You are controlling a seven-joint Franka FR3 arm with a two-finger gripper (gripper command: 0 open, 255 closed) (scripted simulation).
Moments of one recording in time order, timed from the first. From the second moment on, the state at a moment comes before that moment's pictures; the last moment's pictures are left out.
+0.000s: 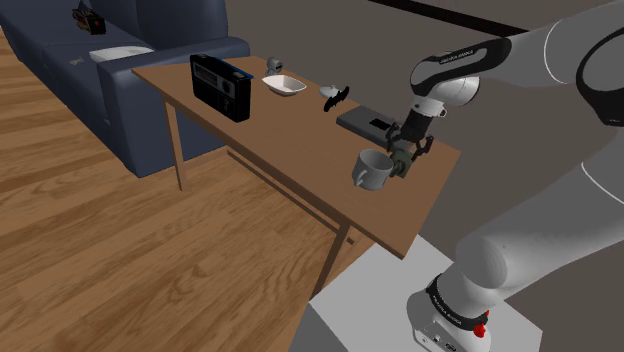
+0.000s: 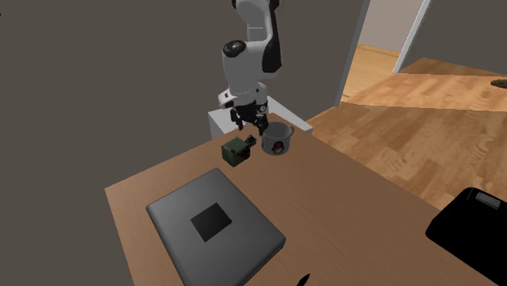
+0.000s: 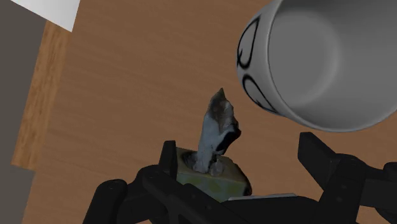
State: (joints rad) arm -0.39 -0.13 -0.27 -2.29 0.09 2.00 0.32
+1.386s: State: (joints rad) arm -0.39 -0.08 -0.27 -2.36 0.12 2.11 0.31
